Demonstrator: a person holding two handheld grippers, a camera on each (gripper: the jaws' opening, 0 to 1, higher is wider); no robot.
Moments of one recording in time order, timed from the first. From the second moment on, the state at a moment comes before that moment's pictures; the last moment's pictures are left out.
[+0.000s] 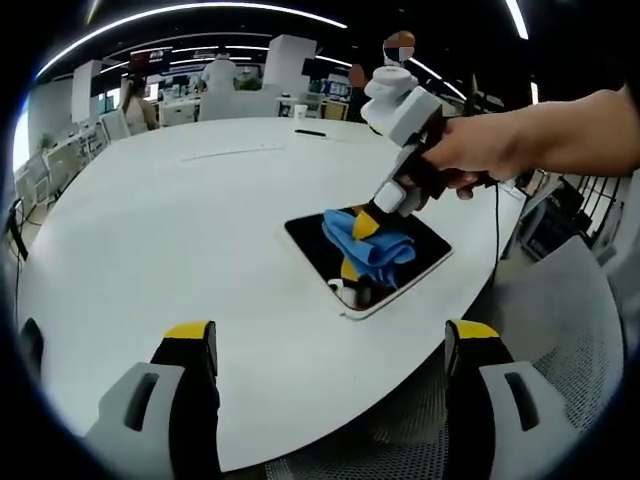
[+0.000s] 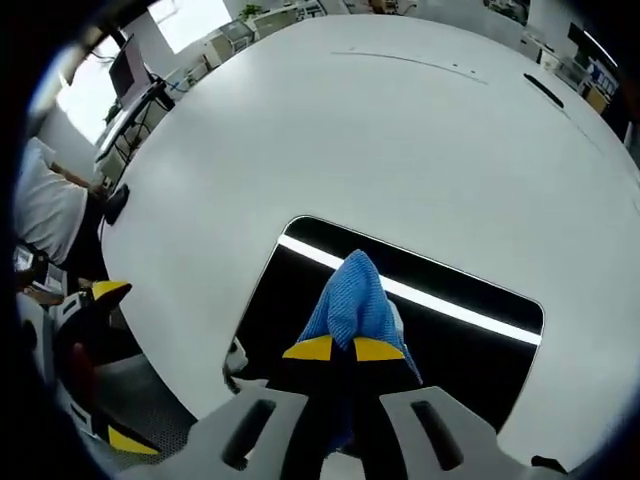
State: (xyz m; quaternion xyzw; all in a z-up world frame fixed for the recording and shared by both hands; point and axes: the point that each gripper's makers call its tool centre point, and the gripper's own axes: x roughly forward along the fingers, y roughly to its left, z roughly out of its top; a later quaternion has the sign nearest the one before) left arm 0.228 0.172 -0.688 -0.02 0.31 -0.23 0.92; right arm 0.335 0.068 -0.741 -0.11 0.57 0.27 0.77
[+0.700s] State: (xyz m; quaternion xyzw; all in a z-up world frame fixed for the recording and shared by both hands) left arm 0.225 0.171 -0.687 -0.02 0.31 -0.24 0.92; right arm 0.291 0.066 -0.740 -0.11 0.57 0.28 0.76
